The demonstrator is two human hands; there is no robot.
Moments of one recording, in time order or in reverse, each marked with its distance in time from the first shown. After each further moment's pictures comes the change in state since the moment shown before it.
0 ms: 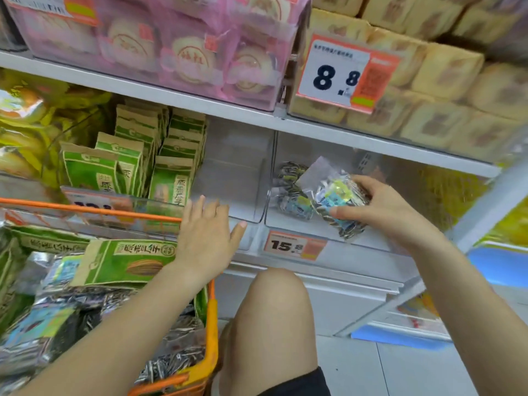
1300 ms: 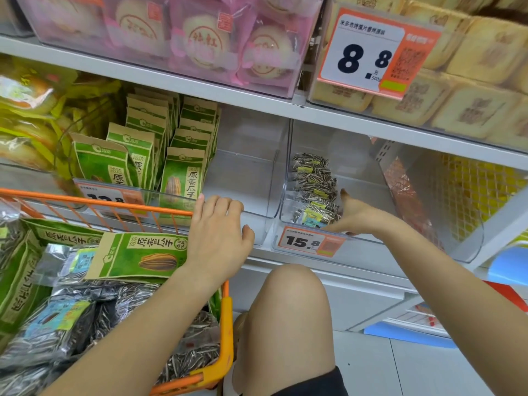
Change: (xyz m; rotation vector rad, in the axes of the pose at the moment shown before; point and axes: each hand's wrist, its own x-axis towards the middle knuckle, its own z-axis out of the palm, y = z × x) left_hand -0.001 -0.007 0.015 -0.046 0.223 0.059; right_hand 0.065 0.036 0.059 -0.354 -0.341 0.228
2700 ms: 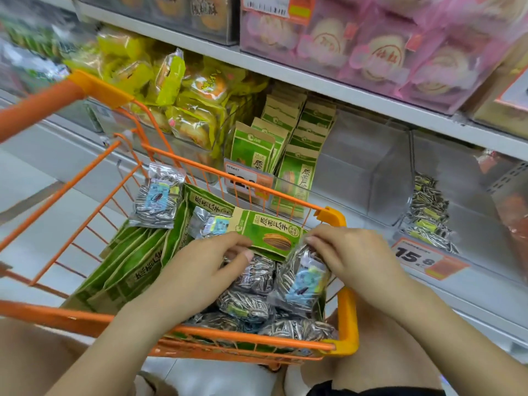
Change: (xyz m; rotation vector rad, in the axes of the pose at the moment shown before) left_hand -0.132 -0.127 -0.123 -0.450 -0.255 -0.245; right_hand -0.113 -0.152 0.129 -0.393 0.448 -0.954
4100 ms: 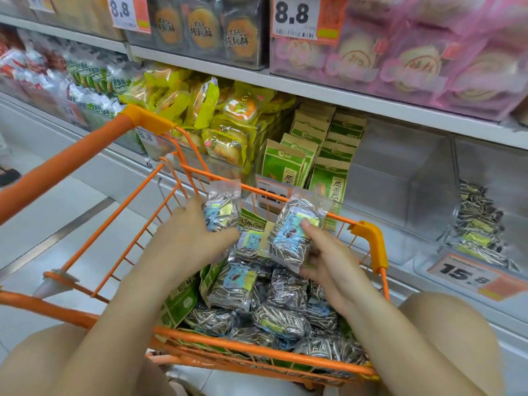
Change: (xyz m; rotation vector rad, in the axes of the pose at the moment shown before) left_hand 0.020 -0.023 -0.066 0.141 0.204 -0.433; right_hand 0.044 -0.063 0.040 1.629 -0.127 0.851
